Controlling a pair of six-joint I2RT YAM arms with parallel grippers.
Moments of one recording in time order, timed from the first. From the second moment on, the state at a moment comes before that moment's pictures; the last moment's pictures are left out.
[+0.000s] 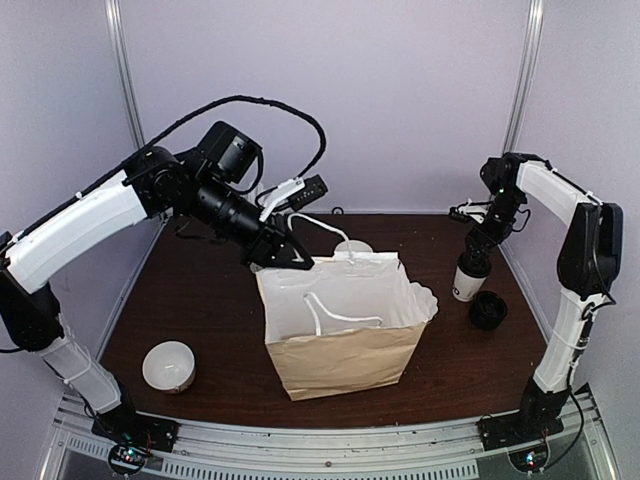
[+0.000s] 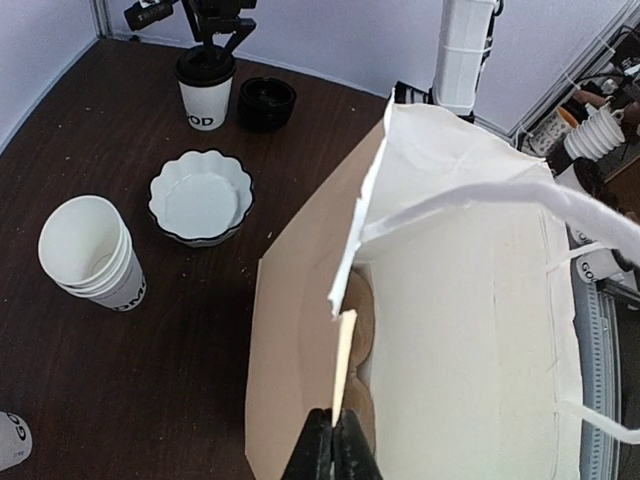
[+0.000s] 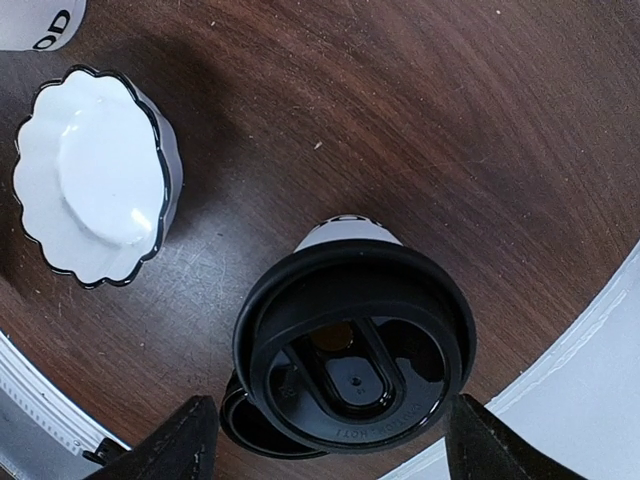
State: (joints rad) left arm -0.91 1.57 1.72 -0.95 0.53 0.18; right arm 0.05 1.90 1.80 -1.35 -0.12 -0.63
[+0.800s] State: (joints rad) left arm -0.87 1.65 1.75 -0.97 0.65 0.15; right arm 0.03 1.98 1.86 -1.38 -0.14 -0.65
